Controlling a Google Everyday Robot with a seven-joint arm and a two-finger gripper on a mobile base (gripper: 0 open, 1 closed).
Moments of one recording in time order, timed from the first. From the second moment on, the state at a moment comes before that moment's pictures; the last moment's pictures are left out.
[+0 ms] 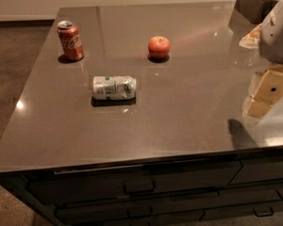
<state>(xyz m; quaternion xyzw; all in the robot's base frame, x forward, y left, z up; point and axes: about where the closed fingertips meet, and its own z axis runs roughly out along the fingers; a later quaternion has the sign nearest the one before) 0.438 -0.216 0.978 -0.60 0.78 -0.04 0.16</state>
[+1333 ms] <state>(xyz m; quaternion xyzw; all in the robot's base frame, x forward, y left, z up) 0.493 -0.140 0.954 -0.68 0.71 -0.01 0.16</state>
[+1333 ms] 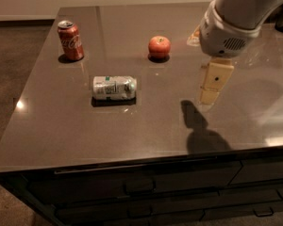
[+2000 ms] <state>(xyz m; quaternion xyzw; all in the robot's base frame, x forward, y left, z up) 0.534 -0.067 0.922 -0.74 0.66 0.03 0.14</state>
